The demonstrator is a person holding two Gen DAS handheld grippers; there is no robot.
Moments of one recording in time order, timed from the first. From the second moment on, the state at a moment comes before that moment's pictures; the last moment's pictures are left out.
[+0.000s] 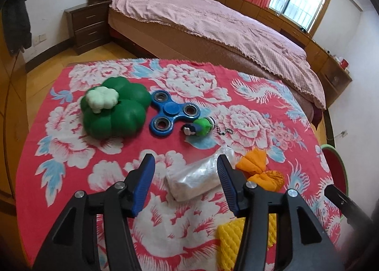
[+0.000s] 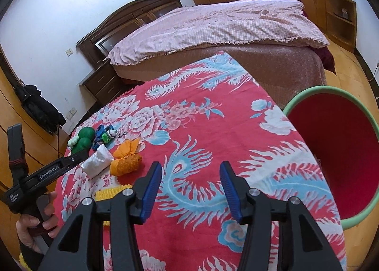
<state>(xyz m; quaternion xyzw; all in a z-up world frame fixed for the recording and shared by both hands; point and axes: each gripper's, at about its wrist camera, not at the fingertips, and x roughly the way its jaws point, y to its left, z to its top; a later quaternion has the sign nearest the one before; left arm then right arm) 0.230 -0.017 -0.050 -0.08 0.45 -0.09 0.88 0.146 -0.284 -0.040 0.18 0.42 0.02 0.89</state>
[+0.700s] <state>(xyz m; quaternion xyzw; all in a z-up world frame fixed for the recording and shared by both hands) 0.225 -0.033 -0.069 -0.10 0.47 -0.13 0.87 0.161 -0.266 -0.046 0.17 0.43 0.04 0.89</state>
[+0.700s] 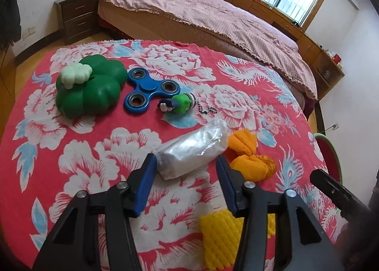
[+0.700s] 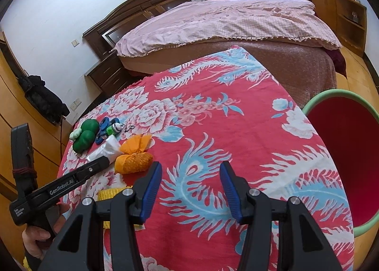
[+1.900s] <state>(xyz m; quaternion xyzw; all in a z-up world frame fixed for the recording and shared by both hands) 0.258 -0.063 -0.069 -0.09 0.46 -0.16 0.87 0.170 -0.282 -0.055 0.18 0.43 0.04 0.88</state>
